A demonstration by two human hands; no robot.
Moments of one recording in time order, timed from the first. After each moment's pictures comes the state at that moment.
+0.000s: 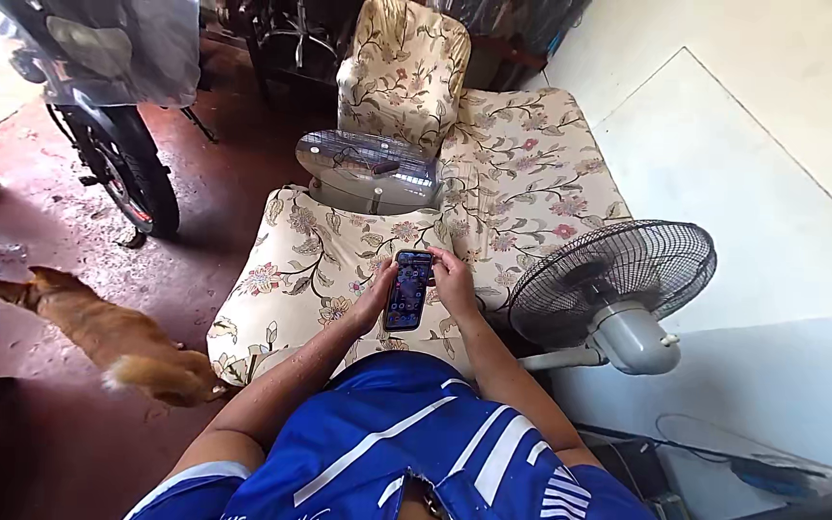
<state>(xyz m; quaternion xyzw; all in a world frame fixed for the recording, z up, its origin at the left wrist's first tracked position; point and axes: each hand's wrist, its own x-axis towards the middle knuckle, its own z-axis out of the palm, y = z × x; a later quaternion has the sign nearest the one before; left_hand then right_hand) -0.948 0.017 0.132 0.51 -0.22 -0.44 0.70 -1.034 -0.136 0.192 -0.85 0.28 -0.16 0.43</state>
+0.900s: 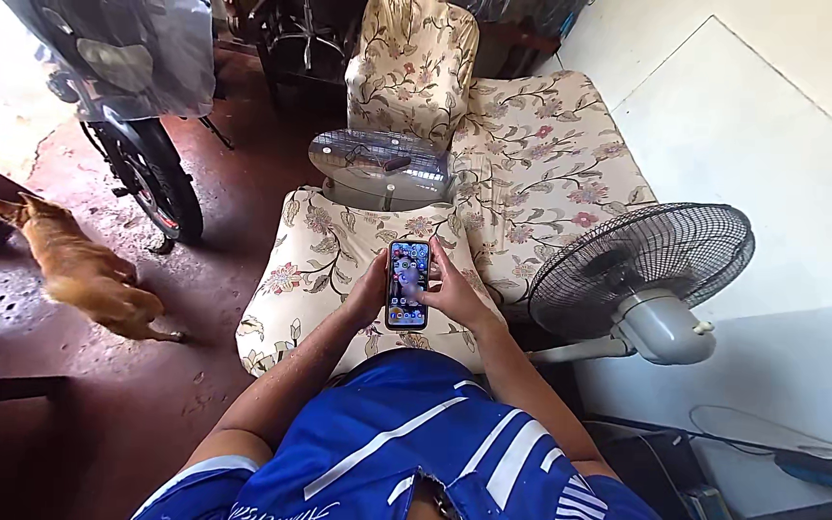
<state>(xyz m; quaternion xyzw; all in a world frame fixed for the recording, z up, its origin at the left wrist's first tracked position) -0.925 0.048 0.146 0.46 -0.16 -0.48 0.73 -1.039 -0.110 0.192 -0.82 0.17 -0.01 0.54</state>
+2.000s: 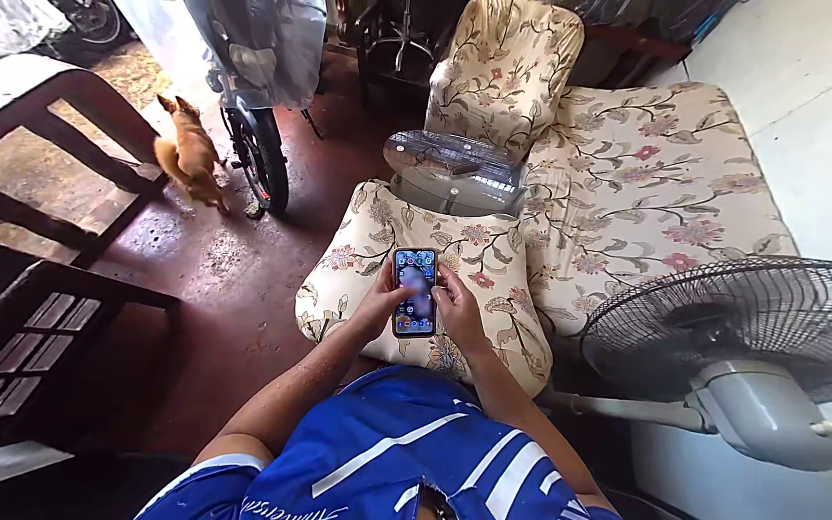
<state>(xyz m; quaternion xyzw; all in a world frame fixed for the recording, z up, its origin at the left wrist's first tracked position) -0.956 0.111 0.166 0.53 -0.10 -0.34 0.77 -1.036 -0.047 0.177 -0.79 0.14 -0.08 0.60</state>
